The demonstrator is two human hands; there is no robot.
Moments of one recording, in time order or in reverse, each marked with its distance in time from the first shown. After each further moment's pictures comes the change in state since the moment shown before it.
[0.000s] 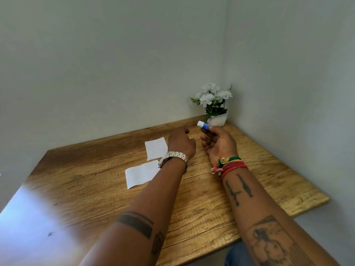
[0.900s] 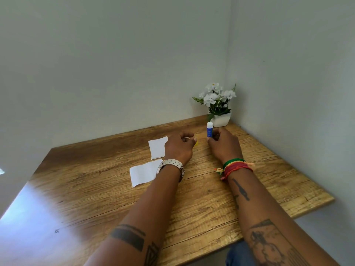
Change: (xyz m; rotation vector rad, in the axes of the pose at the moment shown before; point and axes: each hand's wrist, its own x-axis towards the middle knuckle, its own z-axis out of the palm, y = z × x) left_hand -0.008 -0.028 -0.005 -0.327 0.000 -0.080; right_hand 0.011 0.002 -0.017 -1.379 0.078 -0.503
